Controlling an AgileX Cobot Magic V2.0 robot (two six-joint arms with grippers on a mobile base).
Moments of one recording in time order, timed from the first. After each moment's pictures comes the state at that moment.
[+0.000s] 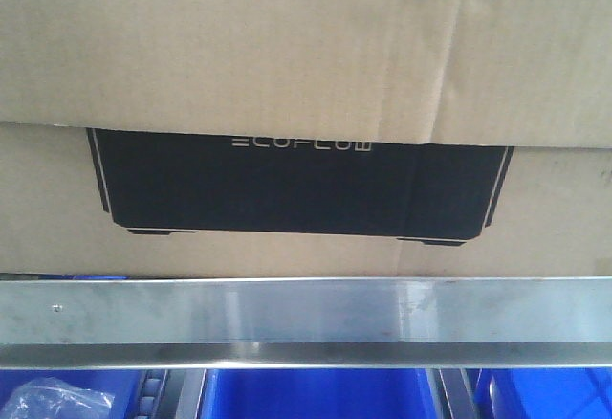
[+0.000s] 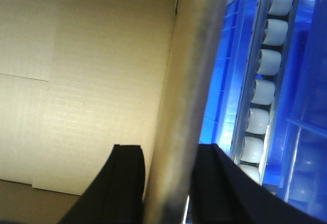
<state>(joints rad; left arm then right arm) -0.28 1.57 -1.71 0.10 1.19 -0.10 0.00 1.53 -1.45 0.15 1.04 -0.12</state>
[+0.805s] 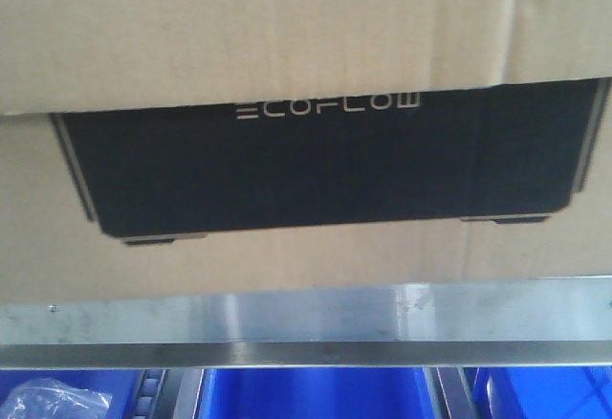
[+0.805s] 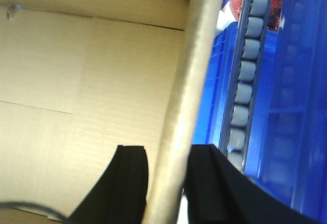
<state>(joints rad) -0.28 1.31 -1.48 0.02 1.16 -0.13 0.00 1.27 -1.43 0.15 1.11 -0.13</state>
